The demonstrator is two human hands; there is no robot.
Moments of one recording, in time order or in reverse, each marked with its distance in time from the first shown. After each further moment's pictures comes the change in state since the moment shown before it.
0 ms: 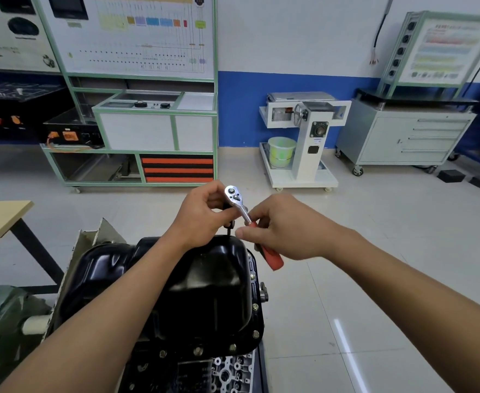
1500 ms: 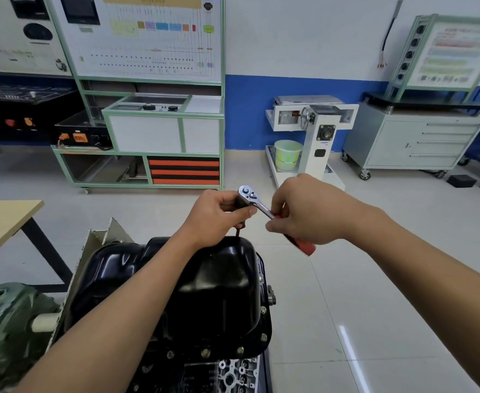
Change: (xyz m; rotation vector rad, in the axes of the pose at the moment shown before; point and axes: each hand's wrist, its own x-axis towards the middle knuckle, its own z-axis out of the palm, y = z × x) left_hand 0.002 0.000 0.001 -0.047 -0.060 -0.083; right_hand 0.005 -0.008 -0.028 -0.390 0.033 0.069
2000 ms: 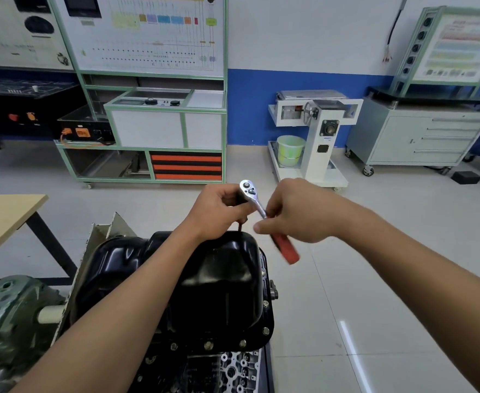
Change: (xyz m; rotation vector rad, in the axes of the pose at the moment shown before) left_hand 0.001 -0.002 -0.001 -0.021 0.017 -0.005; right_hand 0.003 -0.012 0.007 0.177 -0.097 0.030
